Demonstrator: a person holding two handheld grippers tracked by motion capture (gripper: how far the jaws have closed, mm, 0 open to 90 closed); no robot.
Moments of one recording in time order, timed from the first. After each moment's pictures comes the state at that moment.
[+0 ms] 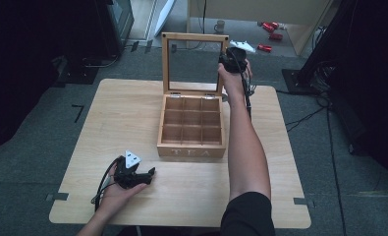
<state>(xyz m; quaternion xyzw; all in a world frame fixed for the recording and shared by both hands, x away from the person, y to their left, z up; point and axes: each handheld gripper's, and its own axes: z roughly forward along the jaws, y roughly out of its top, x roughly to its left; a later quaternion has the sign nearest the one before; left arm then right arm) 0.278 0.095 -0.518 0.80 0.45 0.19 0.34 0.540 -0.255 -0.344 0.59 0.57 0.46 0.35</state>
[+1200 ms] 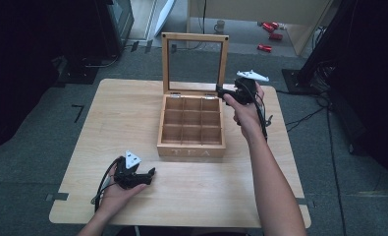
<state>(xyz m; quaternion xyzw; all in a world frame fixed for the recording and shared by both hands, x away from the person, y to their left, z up) 0.277 0.095 -0.518 0.81 0.45 0.19 0.33 0.437 -0.280 -0.371 0.55 0.64 0.46 0.26</state>
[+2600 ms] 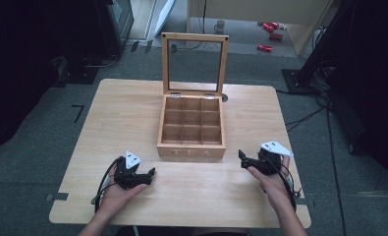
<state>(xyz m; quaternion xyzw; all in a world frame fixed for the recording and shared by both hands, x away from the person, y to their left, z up) 0.276 0.095 -0.518 0.81 0.45 0.19 0.33 0.265 -0.342 -0.473 0.57 0.68 0.39 0.27</state>
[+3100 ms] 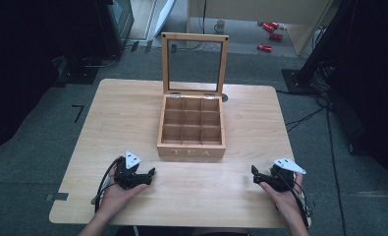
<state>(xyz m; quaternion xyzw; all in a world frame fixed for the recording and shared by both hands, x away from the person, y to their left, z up) 0.276 0.095 -0.518 0.81 0.45 0.19 0.33 0.226 -0.376 -0.501 0.60 0.67 0.35 0.27</state>
